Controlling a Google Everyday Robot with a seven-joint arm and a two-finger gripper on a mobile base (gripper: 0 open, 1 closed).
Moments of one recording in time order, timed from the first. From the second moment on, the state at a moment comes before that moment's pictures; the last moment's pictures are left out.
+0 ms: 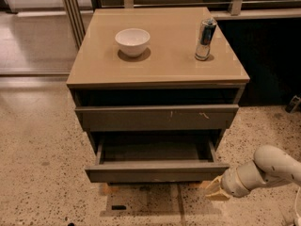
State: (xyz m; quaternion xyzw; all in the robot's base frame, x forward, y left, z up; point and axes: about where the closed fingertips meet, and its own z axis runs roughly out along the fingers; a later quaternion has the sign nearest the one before) arm 0.422 -0.223 0.455 -0.55 0.76 0.29 0.19
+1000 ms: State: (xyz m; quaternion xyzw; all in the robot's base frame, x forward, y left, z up) arm 0.448 -0.213 0.436 -0.61 0.70 0.26 0.27
